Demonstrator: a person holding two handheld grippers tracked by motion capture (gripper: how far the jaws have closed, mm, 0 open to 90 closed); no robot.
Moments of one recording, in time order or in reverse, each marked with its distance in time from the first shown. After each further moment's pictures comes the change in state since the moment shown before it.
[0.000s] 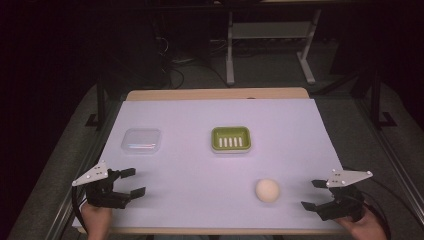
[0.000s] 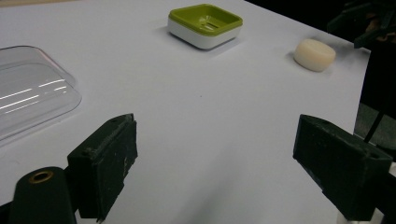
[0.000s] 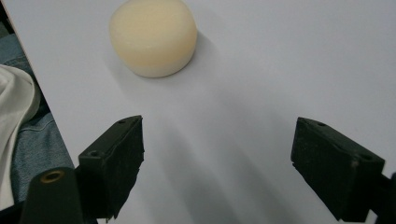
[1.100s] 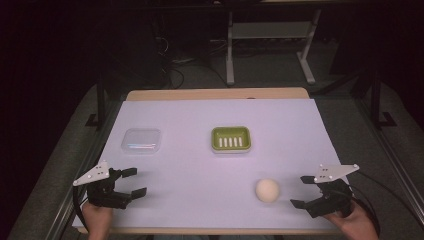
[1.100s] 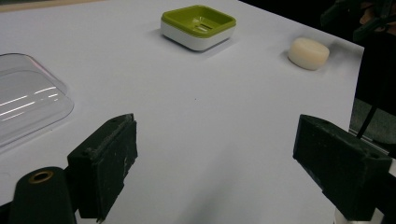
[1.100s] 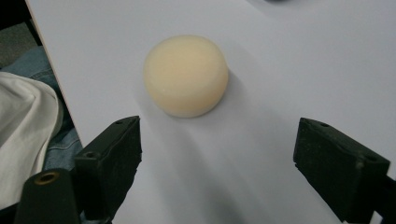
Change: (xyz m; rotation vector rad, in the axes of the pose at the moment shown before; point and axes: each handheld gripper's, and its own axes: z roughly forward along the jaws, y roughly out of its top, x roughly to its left) left arm -0.002 0.003 0.002 0.010 -0.016 0.028; right arm 0.015 0.032 0.008 0.001 0.049 -0.038
